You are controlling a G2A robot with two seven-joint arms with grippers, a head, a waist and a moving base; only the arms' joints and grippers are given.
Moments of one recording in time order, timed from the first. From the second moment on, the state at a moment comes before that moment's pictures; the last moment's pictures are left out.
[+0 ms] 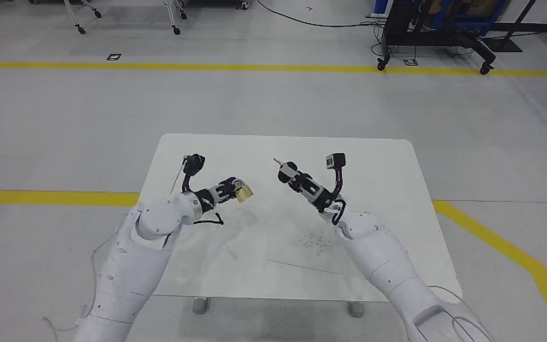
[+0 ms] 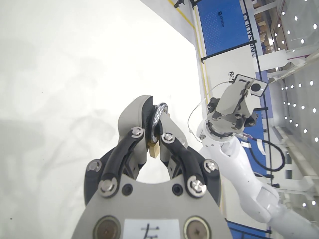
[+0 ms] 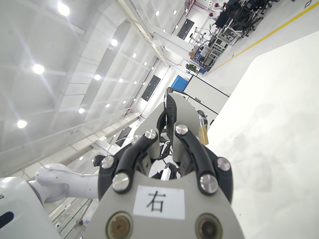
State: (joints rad) left arm 1.13 -1.18 -1.23 -1.43 0.14 0.11 -0.77; right arm -1.01 -1.40 1.02 -0.86 0.30 -0.87 0.51
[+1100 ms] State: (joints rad) left arm 1.04 -1.21 -1.29 -1.17 -0.45 -0.01 -0.83; right arm -1.15 -1.43 0.96 -1.15 0.03 -0.58 0.23
